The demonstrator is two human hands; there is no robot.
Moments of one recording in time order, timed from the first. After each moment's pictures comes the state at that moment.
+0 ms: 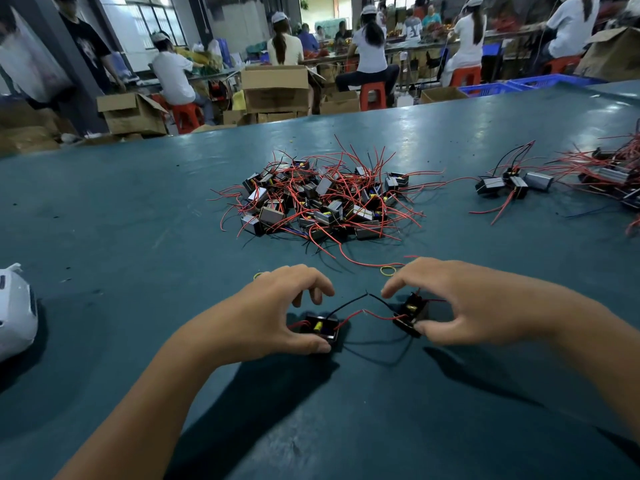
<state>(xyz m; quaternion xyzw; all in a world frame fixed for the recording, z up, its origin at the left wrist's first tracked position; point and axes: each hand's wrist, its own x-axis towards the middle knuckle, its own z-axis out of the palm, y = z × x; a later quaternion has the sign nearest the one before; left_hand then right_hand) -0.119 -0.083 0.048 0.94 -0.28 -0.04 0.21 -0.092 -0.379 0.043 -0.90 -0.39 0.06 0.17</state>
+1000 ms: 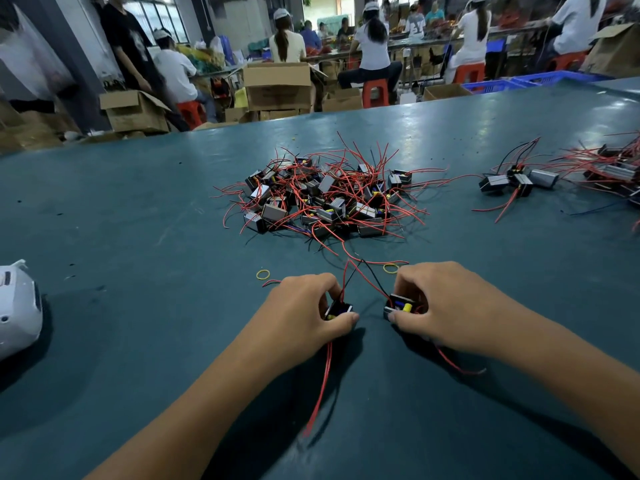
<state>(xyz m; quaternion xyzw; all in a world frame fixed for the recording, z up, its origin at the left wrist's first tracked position) -0.120 -0.119 0.019 0.96 -0.15 0.04 0.24 -0.103 -0.348 0.026 -0.96 -0.22 -0.03 0.19</state>
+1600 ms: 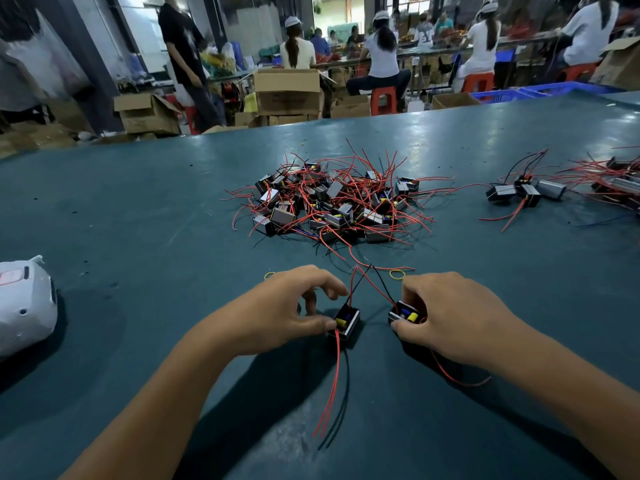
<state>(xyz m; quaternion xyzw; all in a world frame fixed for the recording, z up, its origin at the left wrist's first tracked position) -0.114 -0.083 0.043 0.93 -0.23 -0.07 0.29 -0.104 -0.341 0.020 -0.98 -0.18 -0.03 0.12</state>
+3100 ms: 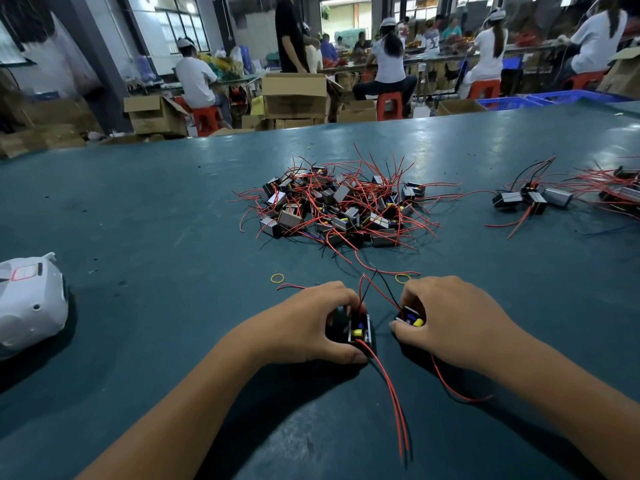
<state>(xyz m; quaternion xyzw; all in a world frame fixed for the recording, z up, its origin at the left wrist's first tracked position) -0.110 -0.103 0.023 0.92 -0.28 -0.08 0.28 -0.103 -0.333 0.018 -0.97 -0.18 -0.06 0.12</state>
